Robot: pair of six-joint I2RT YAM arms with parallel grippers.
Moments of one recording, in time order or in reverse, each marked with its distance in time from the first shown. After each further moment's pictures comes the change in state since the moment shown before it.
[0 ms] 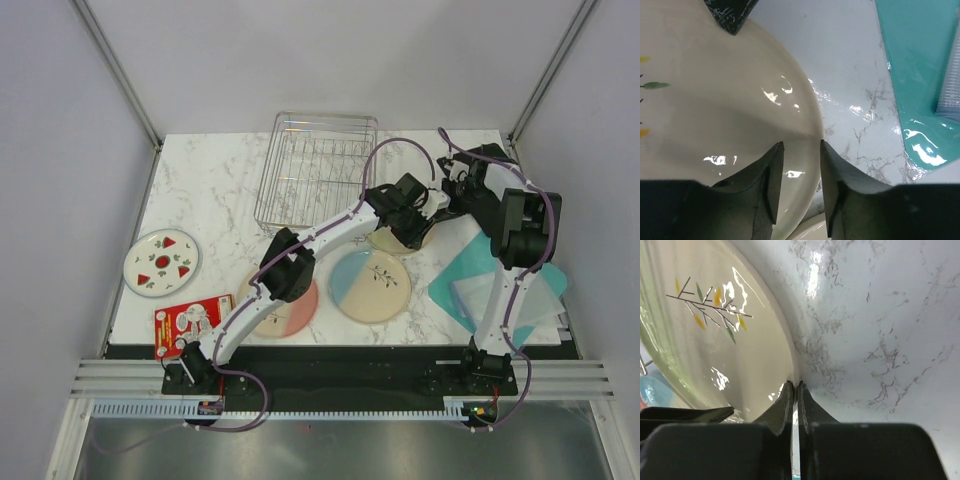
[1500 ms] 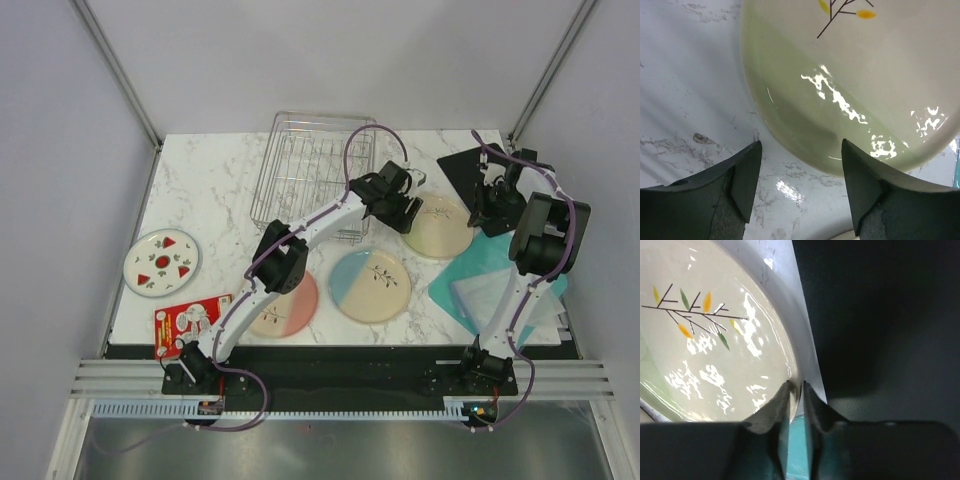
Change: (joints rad) left arm 0.082 -0.013 -0.034 0.055 -0.153 -0.162; right arm -0.163 -0.071 -0.039 -0.016 0.179 -0.148
